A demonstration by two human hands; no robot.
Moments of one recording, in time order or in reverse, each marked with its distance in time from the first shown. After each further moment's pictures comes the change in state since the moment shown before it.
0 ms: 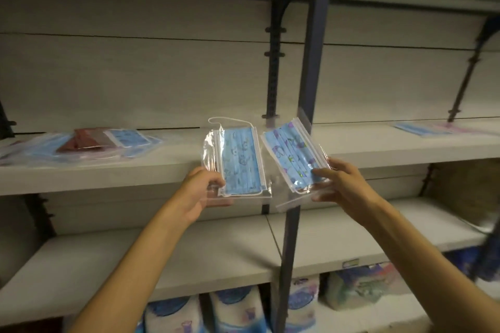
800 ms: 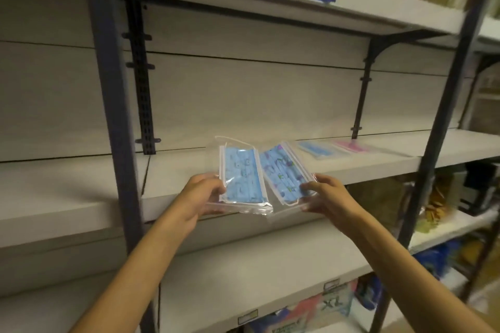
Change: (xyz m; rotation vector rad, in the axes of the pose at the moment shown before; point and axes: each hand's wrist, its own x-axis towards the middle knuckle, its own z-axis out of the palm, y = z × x) left_hand 0.113 -0.033 0.343 0.147 -0.185 0.063; right_hand 0.085 -0.007 -0.324 -0.048 0.212 0.010
